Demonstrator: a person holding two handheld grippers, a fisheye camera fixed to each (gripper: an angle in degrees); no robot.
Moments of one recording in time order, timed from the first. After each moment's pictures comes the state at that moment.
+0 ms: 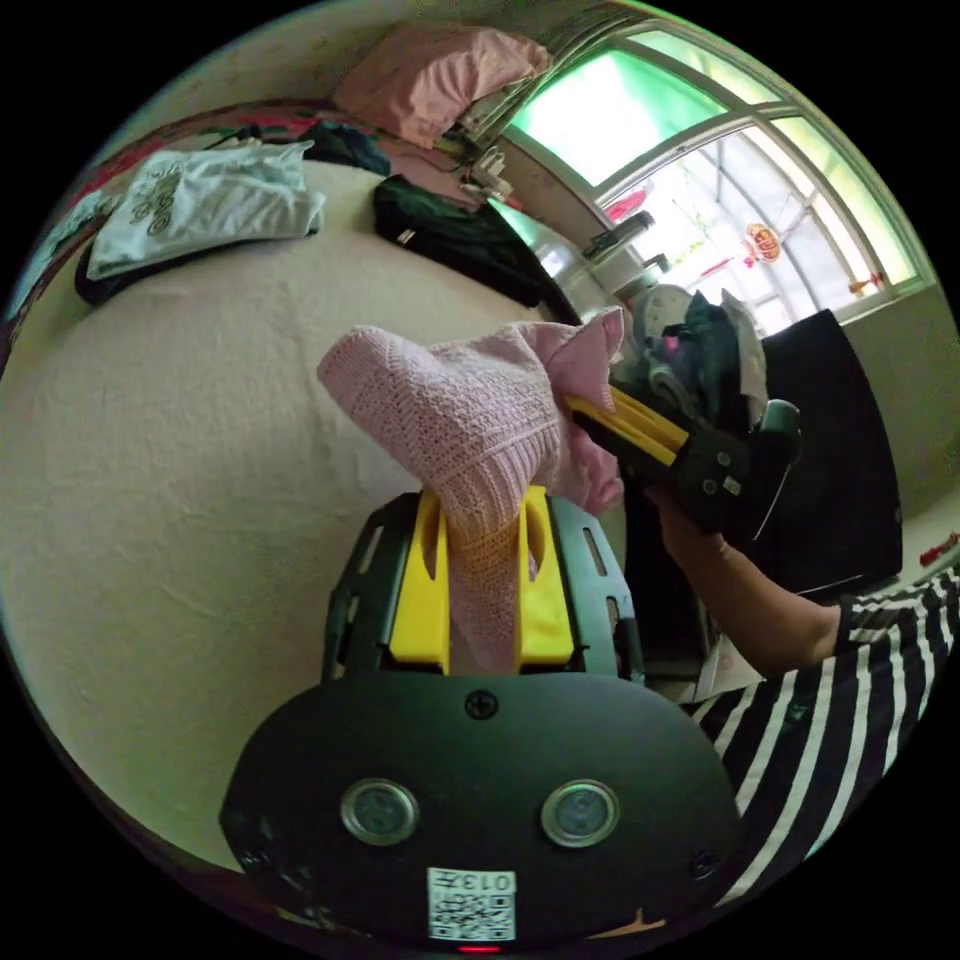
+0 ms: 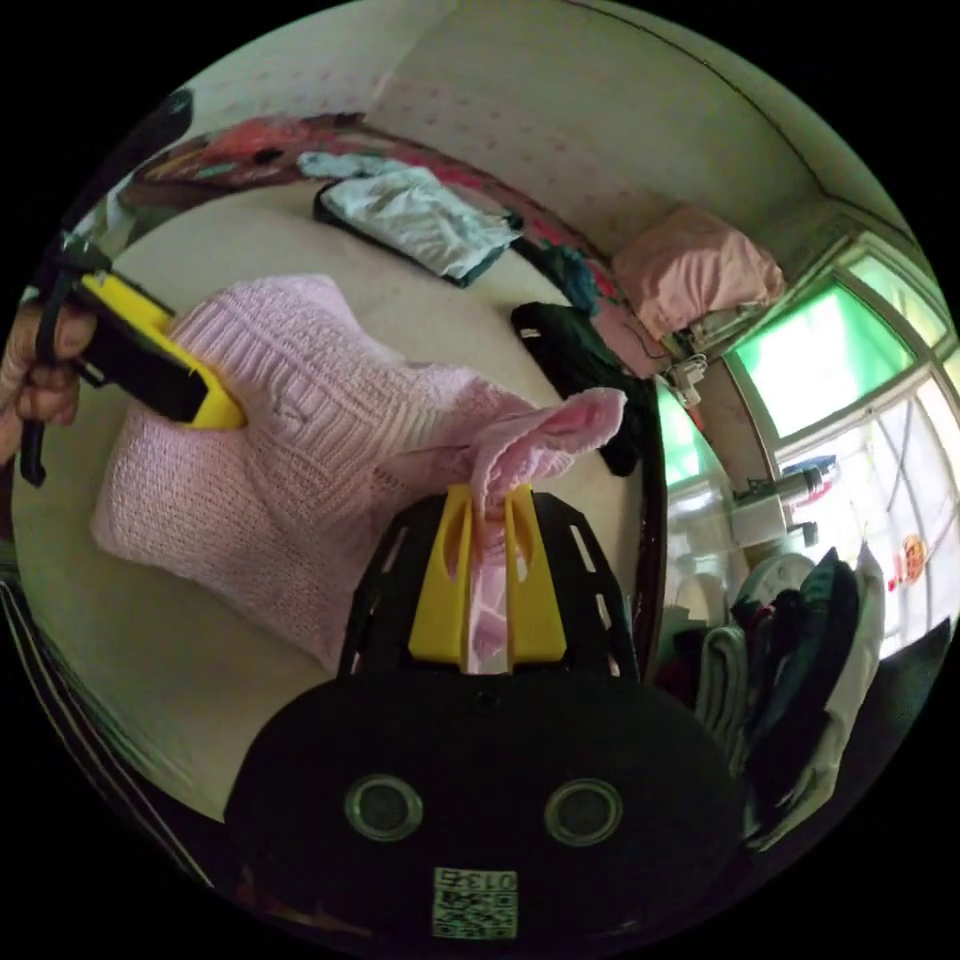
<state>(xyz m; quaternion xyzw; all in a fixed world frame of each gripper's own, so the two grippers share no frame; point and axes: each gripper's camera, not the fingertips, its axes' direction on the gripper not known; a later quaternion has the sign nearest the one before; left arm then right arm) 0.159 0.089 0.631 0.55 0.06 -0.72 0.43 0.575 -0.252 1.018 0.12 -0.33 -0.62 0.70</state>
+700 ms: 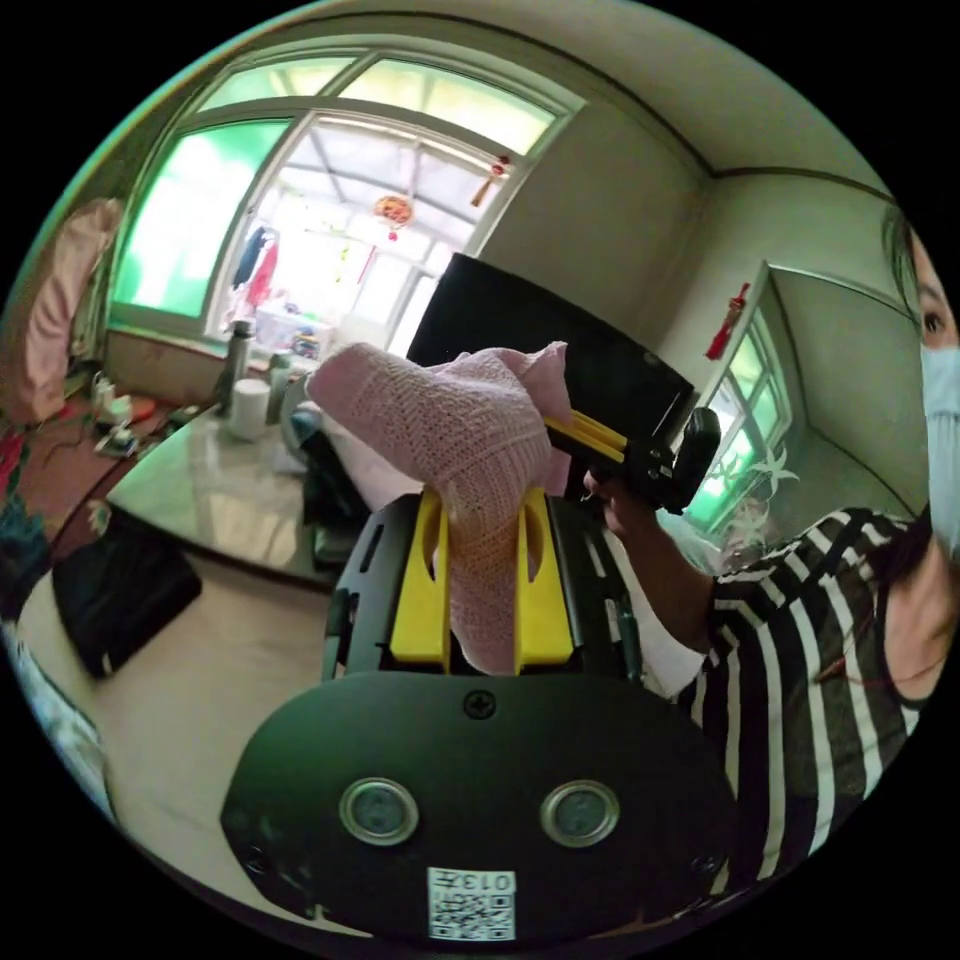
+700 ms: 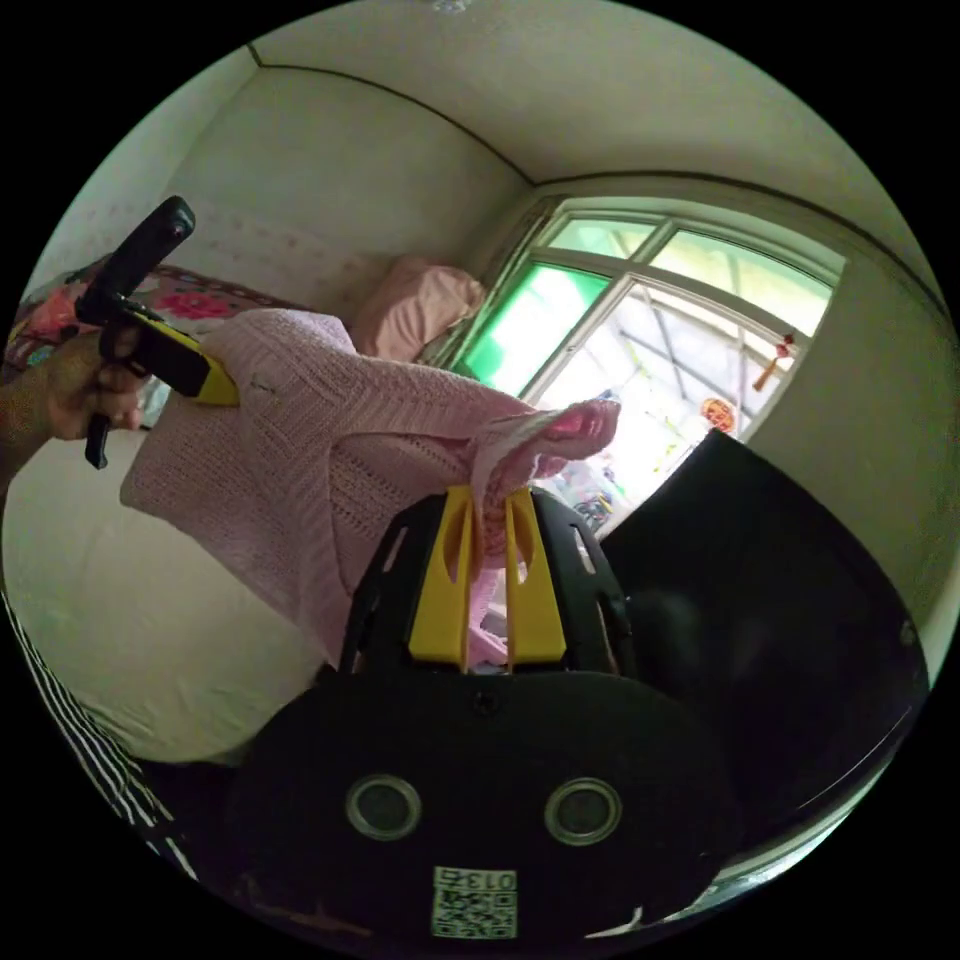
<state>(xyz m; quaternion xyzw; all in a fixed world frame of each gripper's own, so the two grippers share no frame) 0.139 -0.058 0.306 0.70 -0.10 -0.34 0.62 0.942 -0.417 0.952 0.26 -0.22 -0.36 0.87</state>
